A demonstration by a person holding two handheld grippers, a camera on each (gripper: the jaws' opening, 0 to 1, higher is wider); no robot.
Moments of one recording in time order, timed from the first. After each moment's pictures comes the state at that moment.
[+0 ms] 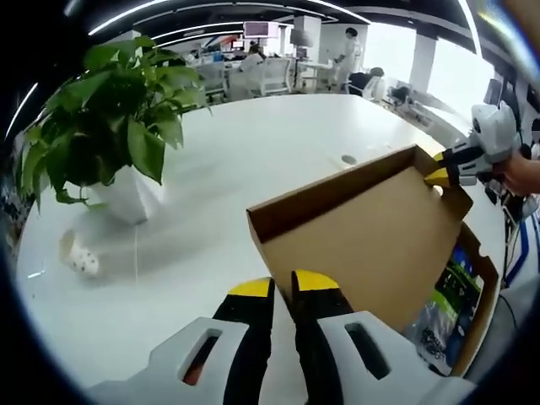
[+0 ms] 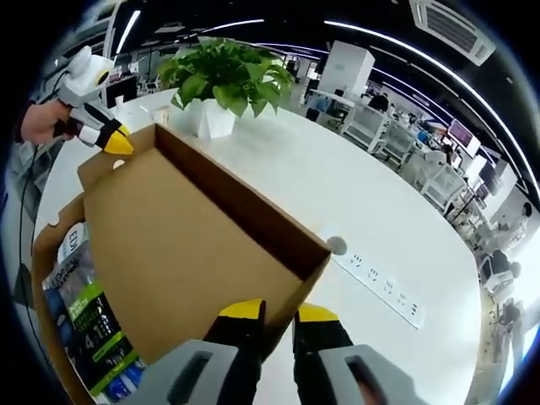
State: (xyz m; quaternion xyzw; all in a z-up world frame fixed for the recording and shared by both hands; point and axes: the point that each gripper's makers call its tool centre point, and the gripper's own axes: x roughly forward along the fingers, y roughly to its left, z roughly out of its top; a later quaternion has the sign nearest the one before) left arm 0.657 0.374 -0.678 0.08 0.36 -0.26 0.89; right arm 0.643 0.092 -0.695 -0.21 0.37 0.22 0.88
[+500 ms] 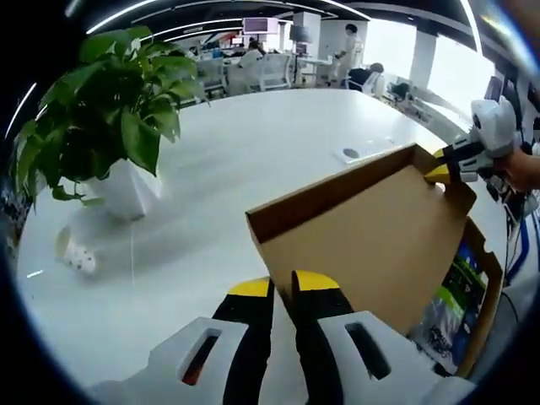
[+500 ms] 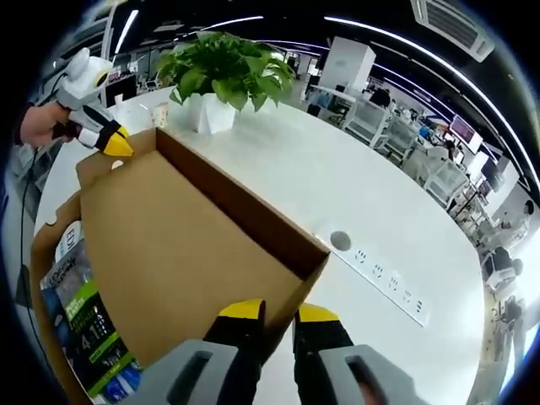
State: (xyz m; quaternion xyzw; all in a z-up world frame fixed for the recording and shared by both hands) left arm 0.657 0.374 -0.689 0.09 0.37 -0.26 0.89; right arm 0.643 0.093 -0.704 -0.21 0.38 0.22 0.87
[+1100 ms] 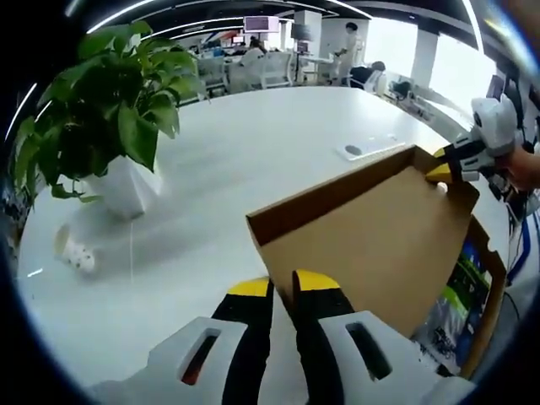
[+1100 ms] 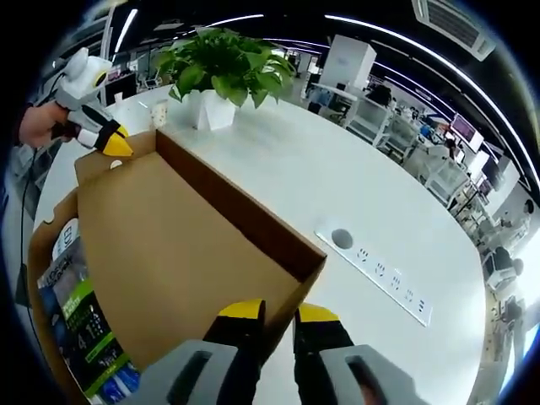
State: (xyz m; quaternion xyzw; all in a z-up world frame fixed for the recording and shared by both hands) left arm 0.660 0.372 -0.695 0.09 0.37 -0.25 0.89; right arm 0.647 0.090 -0.710 -0.21 0.38 0.22 0.87
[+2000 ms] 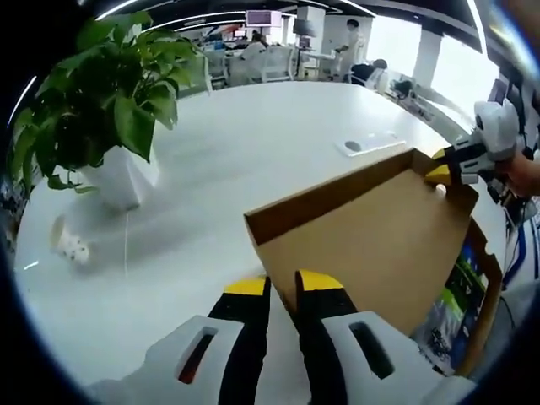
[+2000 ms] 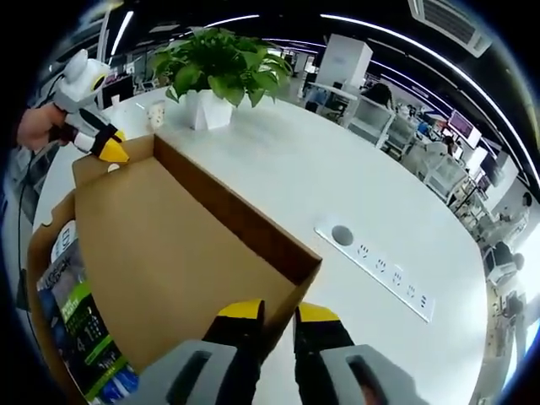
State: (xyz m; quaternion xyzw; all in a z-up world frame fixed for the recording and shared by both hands) left arm 0.656 0.372 -0.705 0.08 0.40 -0.26 0.88; right arm 0.646 0.088 -0.715 -0.21 0.39 0.21 0.87
